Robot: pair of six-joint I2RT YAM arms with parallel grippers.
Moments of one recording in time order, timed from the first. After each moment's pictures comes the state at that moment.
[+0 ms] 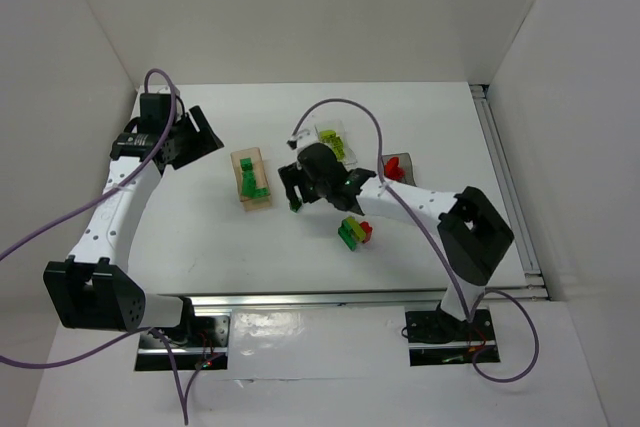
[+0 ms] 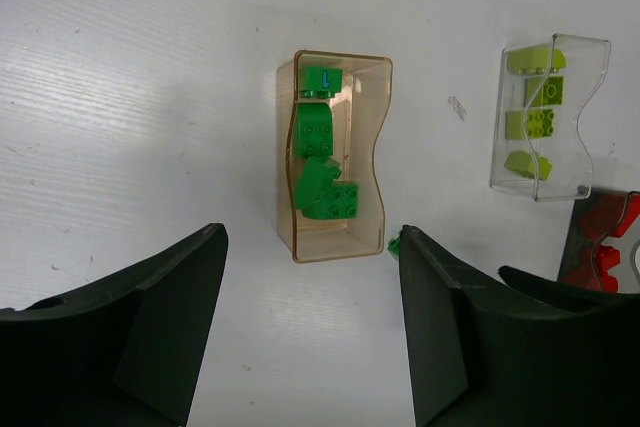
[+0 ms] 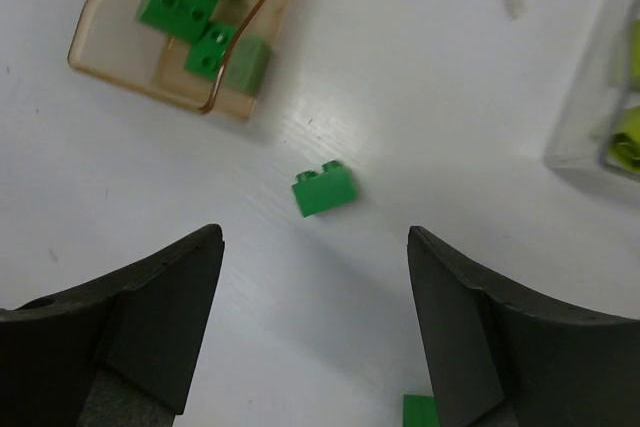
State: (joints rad) left arm -0.02 1.34 1.31 -0.73 0.04 -0.51; right arm 0.82 1.71 1.20 -0.13 0.16 0.27
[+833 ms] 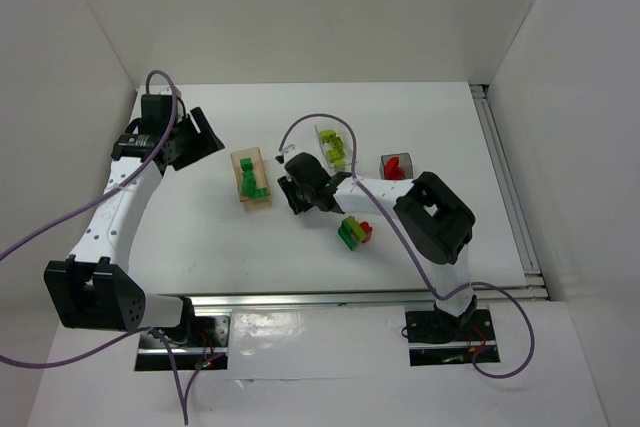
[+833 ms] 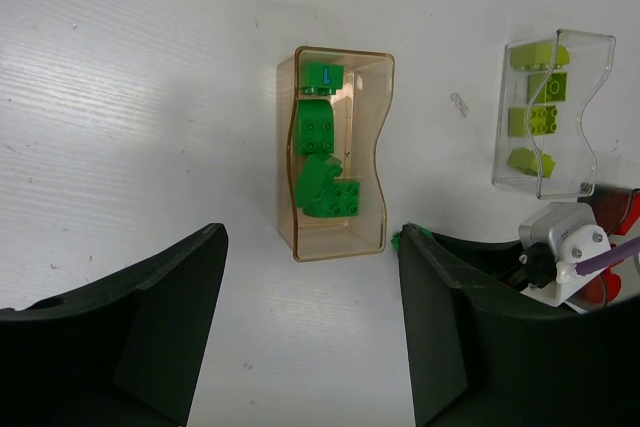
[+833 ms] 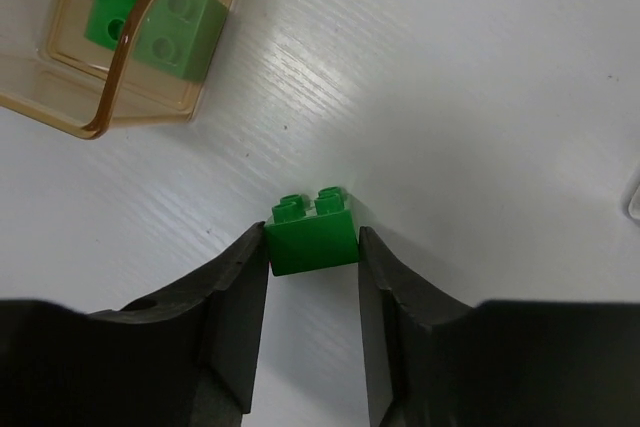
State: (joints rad) left arm -0.02 1.34 1.30 -0.72 0.04 -0.50; right arm 0.84 1.97 1.26 -0.10 0.10 0.19
